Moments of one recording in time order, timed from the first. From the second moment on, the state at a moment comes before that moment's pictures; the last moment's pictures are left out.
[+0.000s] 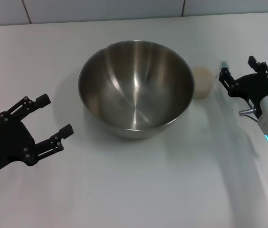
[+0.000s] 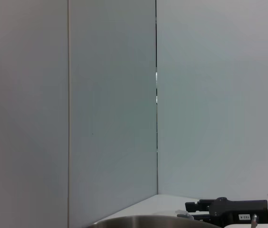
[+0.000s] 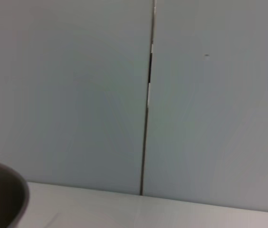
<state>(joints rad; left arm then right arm) -0.30 -2.06 0.59 0.36 1.73 1.74 -0.71 0.46 2.09 0.32 0.29 -1.67 -1.03 -0.15</state>
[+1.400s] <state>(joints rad) -0.30 -2.06 0.58 0.36 1.73 1.75 -0.71 0.47 2.09 0.31 0.28 -1.67 -1.04 -0.14</state>
